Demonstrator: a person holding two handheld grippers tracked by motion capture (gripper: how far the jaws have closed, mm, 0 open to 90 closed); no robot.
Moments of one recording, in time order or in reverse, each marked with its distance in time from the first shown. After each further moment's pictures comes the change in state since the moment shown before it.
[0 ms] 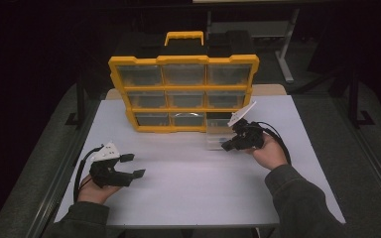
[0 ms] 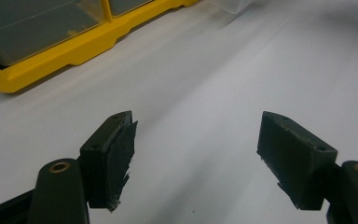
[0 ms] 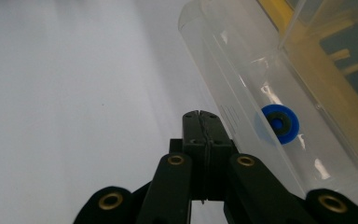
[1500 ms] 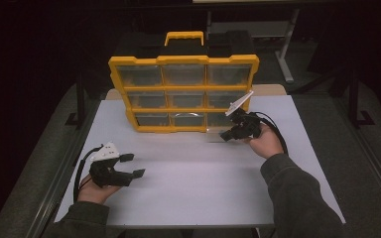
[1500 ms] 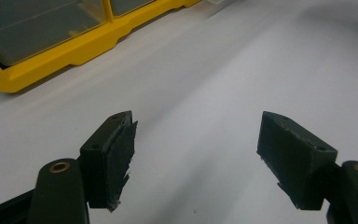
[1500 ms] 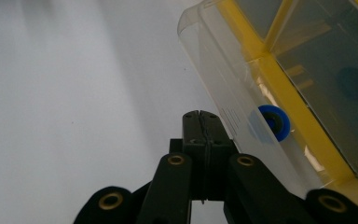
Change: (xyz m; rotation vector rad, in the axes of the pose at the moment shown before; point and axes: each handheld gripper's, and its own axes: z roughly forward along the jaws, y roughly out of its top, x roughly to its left) left arm 0.001 0.000 0.000 -0.006 0.002 -0.005; right arm -0.022 0.019 -0.001 0.011 -0.044 0.028
